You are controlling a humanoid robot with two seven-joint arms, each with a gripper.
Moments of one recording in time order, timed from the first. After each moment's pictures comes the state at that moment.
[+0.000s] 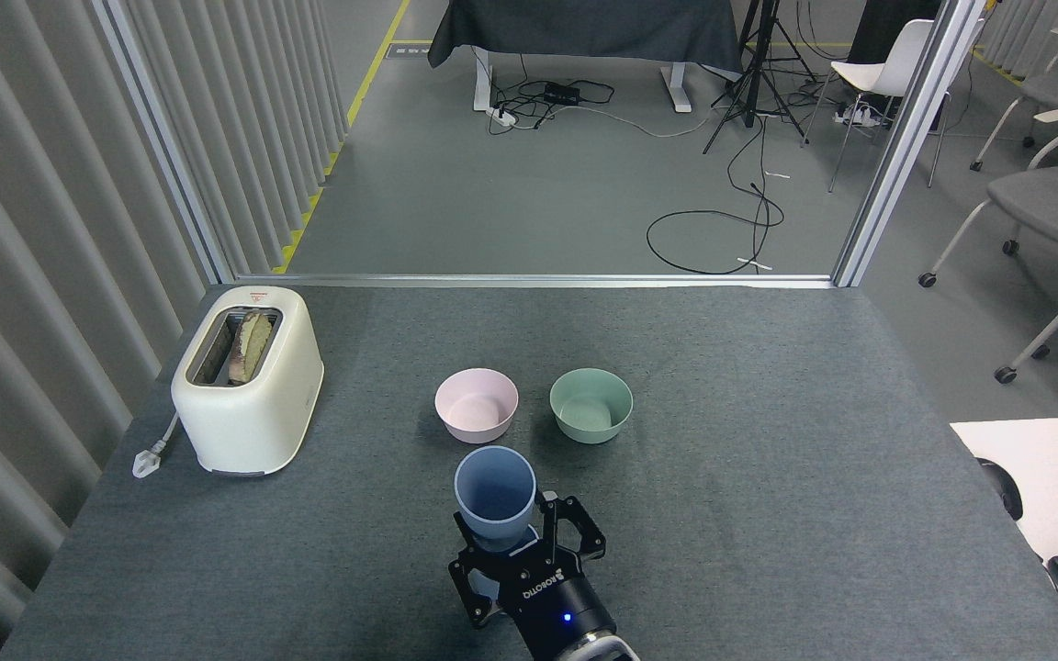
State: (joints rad) left arm 0.35 0.04 -0.17 -1.47 -1.45 0.24 0.45; right arm -0.08 0.24 0.37 -1.38 1.81 -0.09 -0.11
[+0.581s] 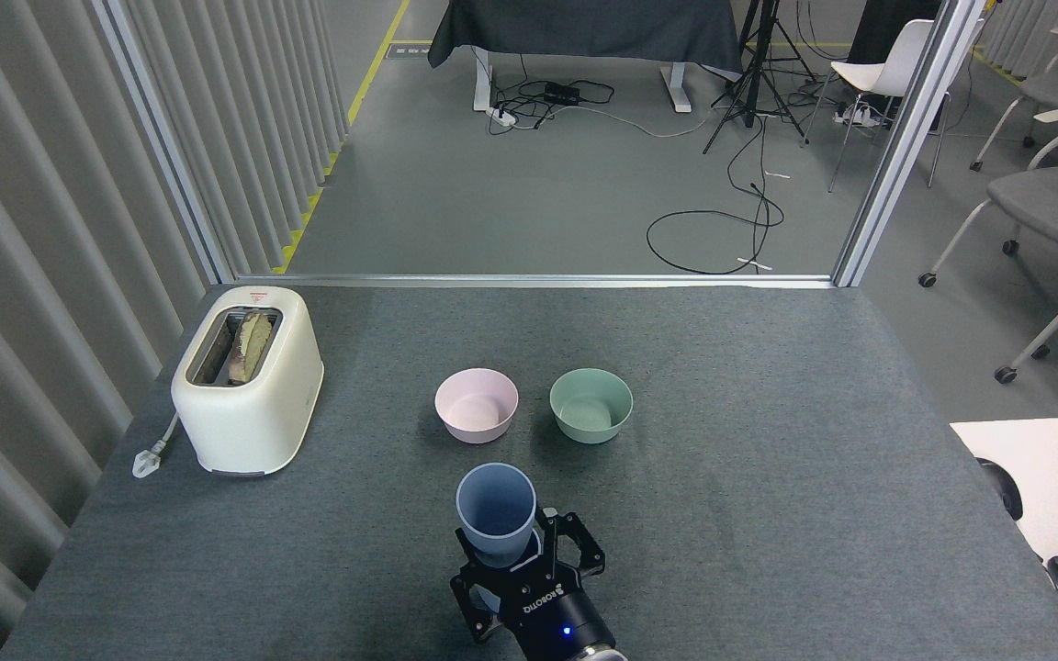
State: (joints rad) left arm 0.36 0.04 -0.16 -1.46 -1.45 0.24 0.45; right arm -0.07 0.25 0.36 -1.33 1.82 -0.08 -0.12
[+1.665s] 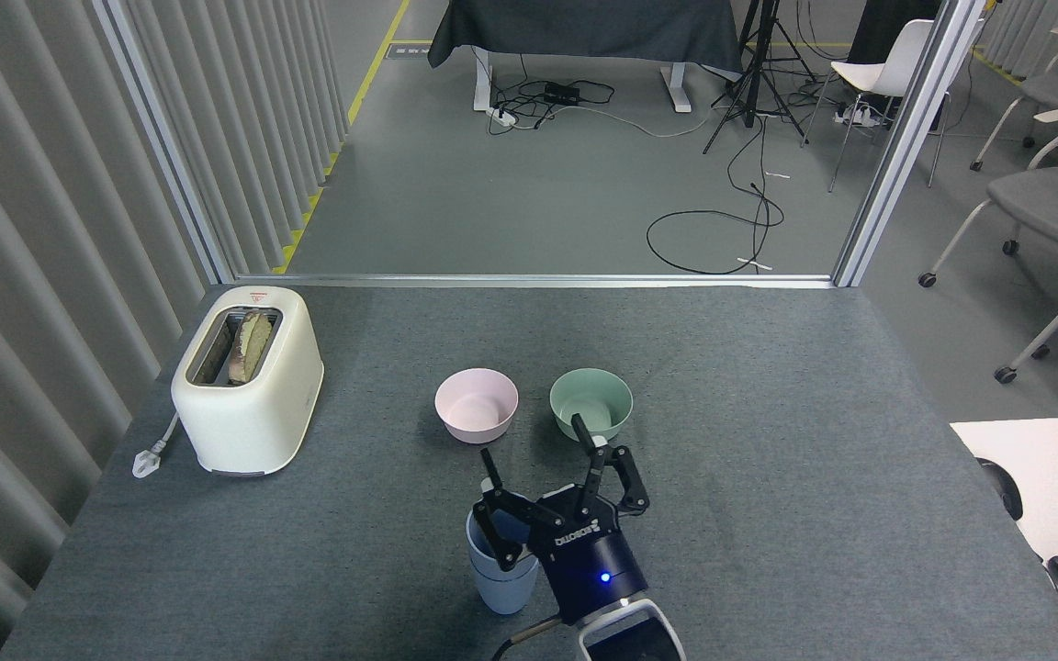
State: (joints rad) left arm 0.36 0.04 -0.15 -1.47 -1.45 0.24 0.45; right arm -0.10 0.25 0.29 -1.51 1.77 -0.07 -0.21
